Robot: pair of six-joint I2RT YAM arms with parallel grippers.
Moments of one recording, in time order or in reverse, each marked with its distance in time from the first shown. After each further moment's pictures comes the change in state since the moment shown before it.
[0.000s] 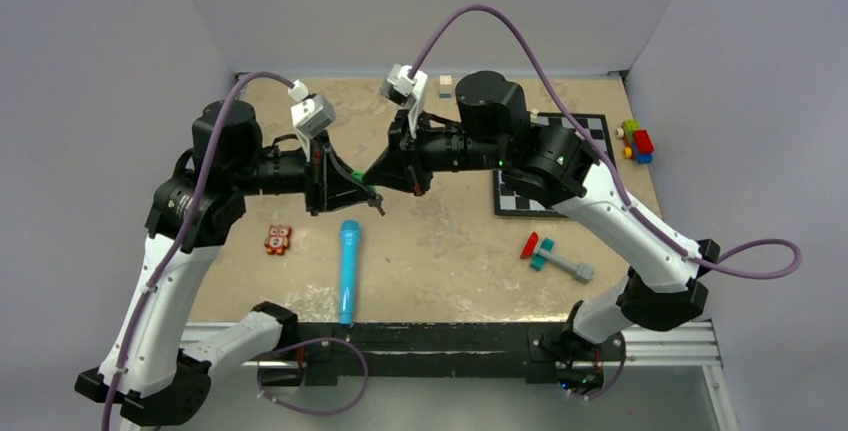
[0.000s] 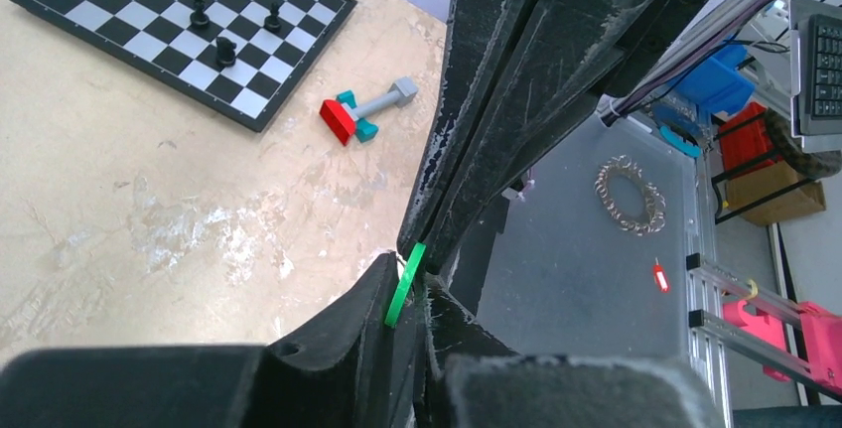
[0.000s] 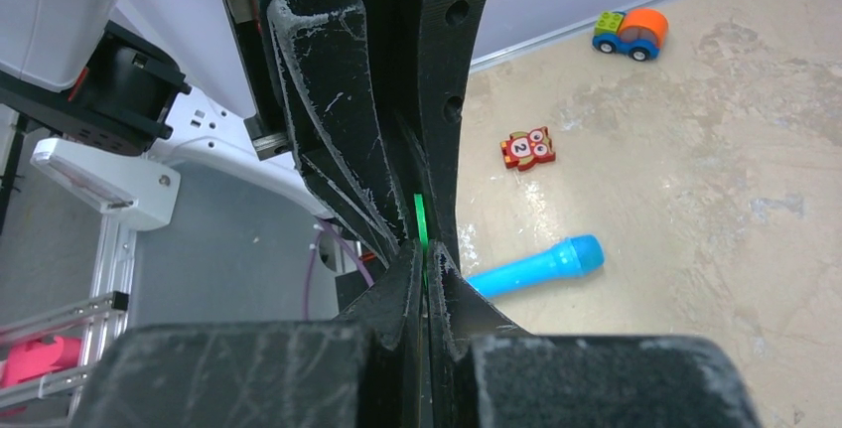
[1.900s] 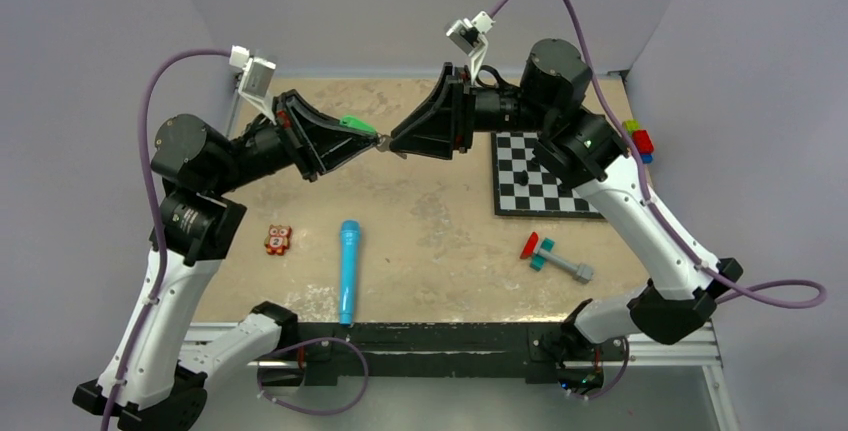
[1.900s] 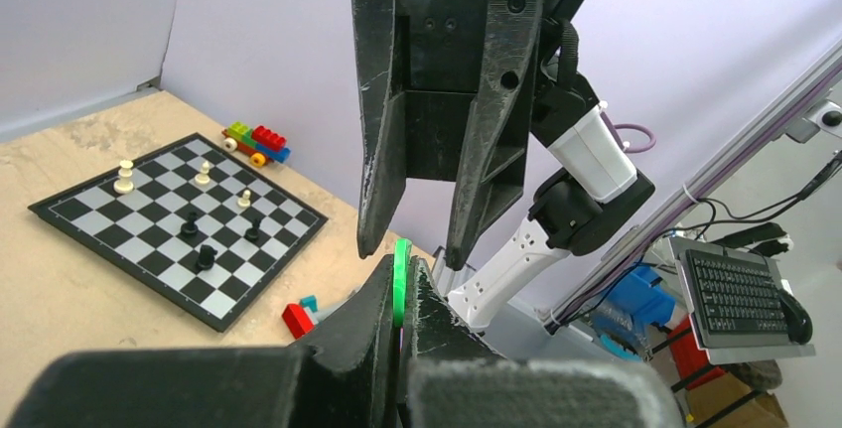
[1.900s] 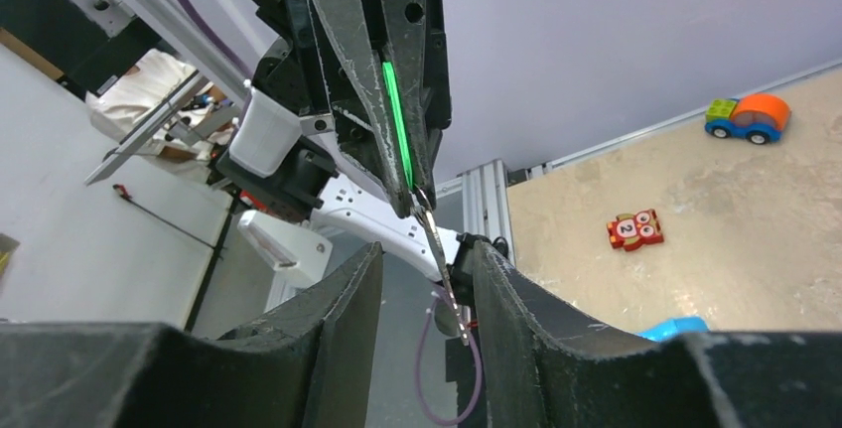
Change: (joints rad) left arm -0.005 -0.078 -0.124 0.697 -0.145 -0.597; right arm -0.299 -0.098 -0.167 0.398 -0.444 0.382
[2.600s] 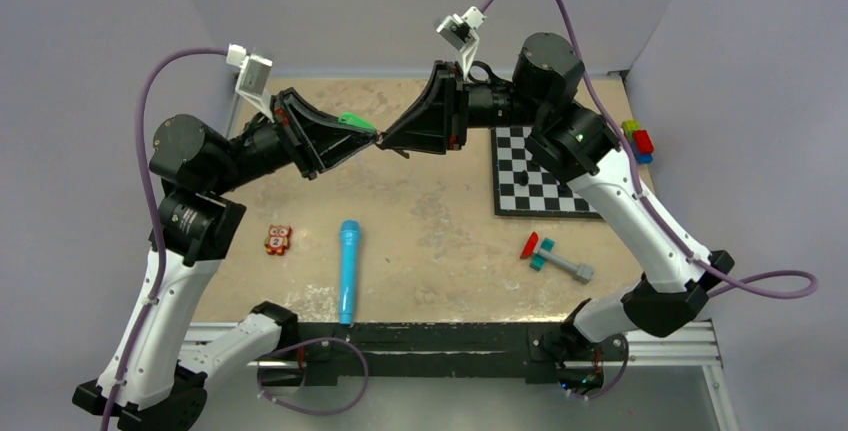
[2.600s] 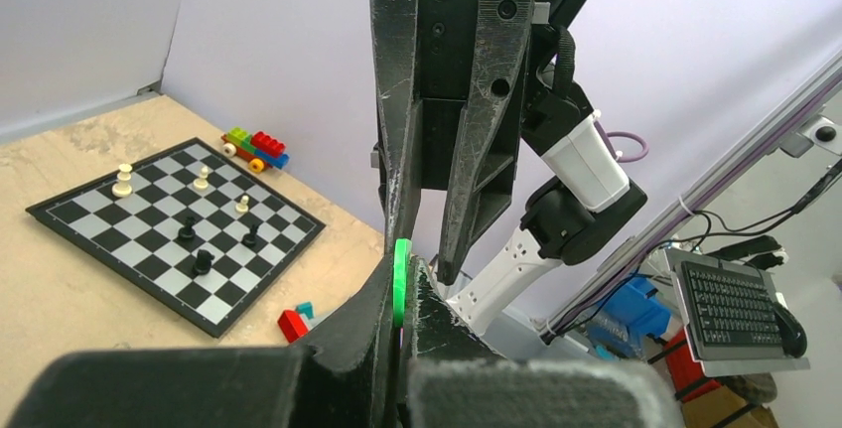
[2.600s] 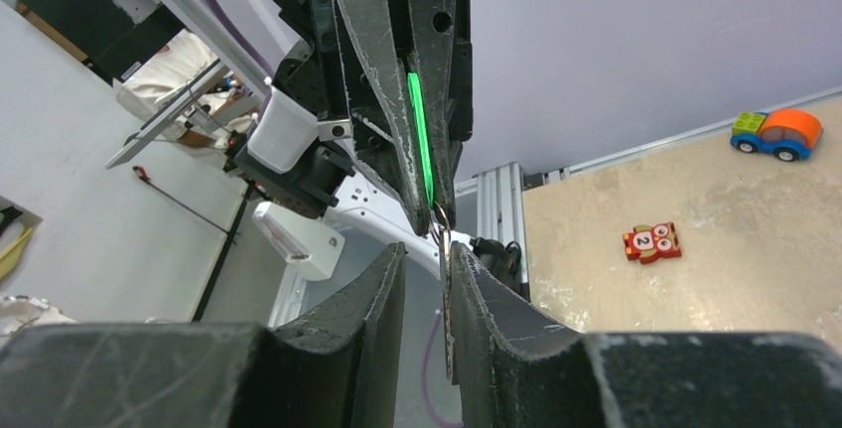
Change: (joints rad) left arm 0.000 0.000 0.005 0.007 -0.018 -0.021; right arm 0.018 0.048 0.049 0.019 -0.047 0.013
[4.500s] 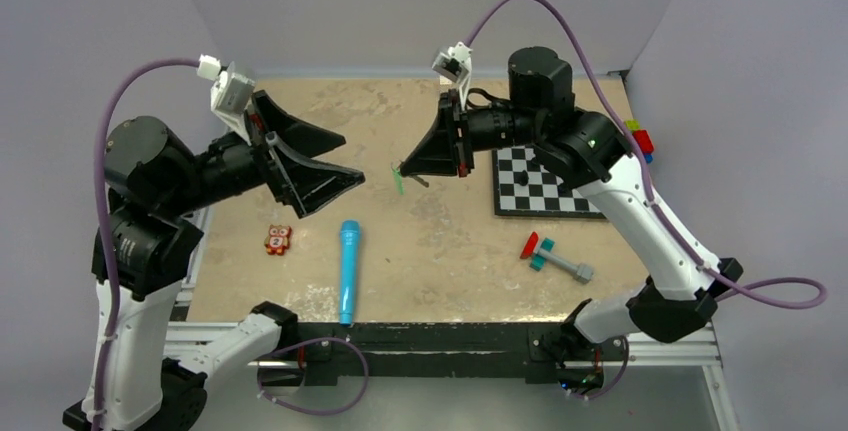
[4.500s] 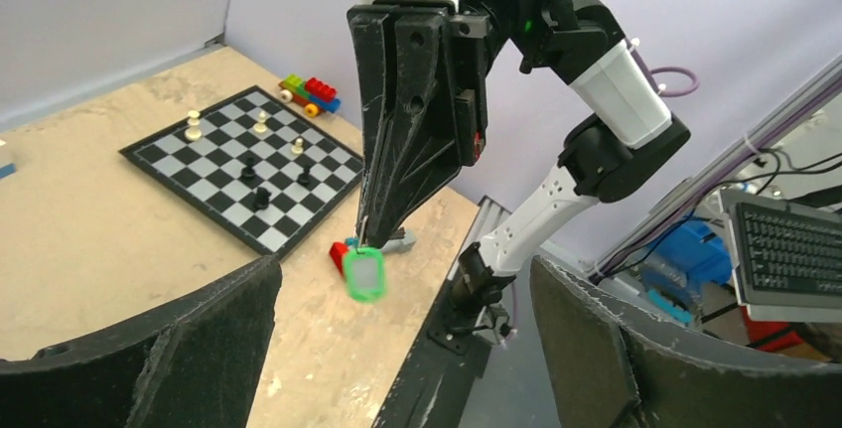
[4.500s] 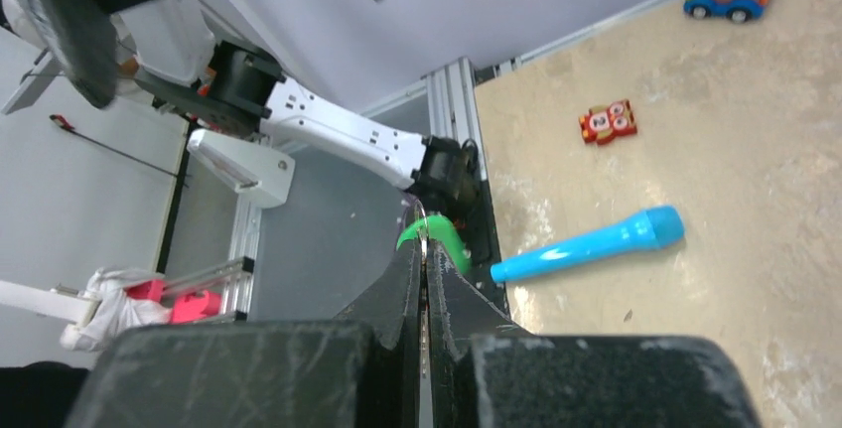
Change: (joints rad) left arm 0.000 0.008 0.258 -0.459 -0.014 0.229; right arm 0.004 -0.030 0.007 -0.345 0.061 -0.235
